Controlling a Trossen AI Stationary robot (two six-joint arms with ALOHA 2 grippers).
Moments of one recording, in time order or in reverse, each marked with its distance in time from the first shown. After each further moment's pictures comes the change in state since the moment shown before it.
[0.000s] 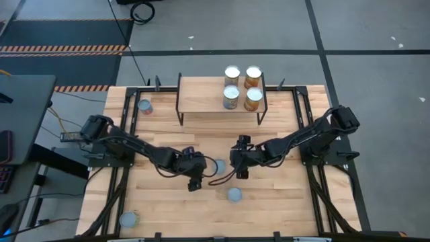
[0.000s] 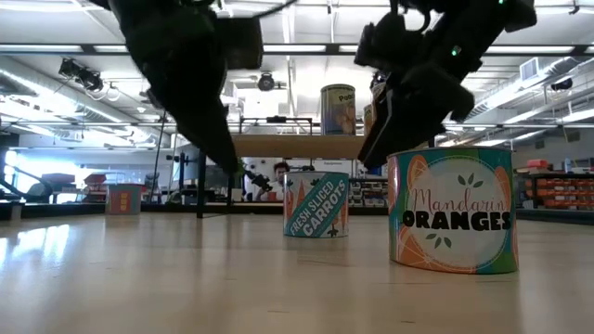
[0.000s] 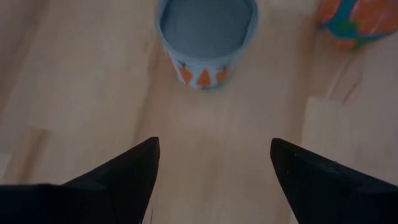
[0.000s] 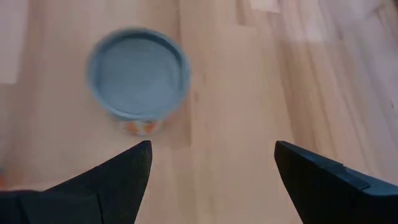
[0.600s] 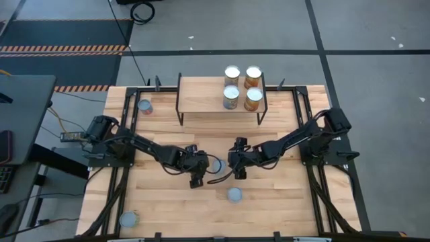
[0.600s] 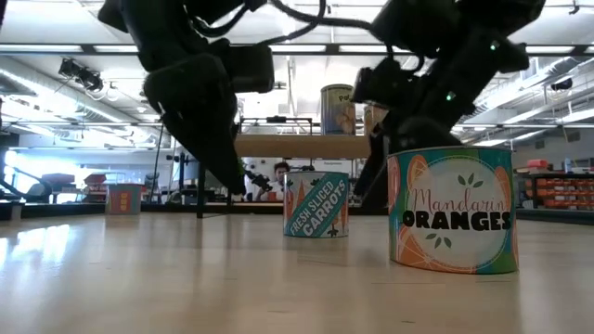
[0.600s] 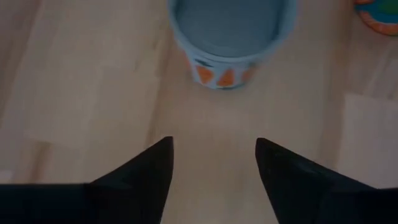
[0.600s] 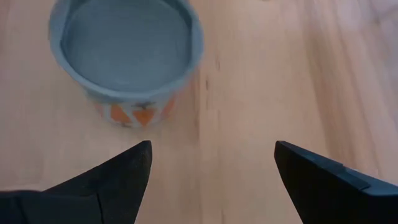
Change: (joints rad) left arm 0.045 0.057 -0.001 0.032 0.018 0.085; right arm -0.031 0.099 -0.078 0.201 -0.039 -0.057
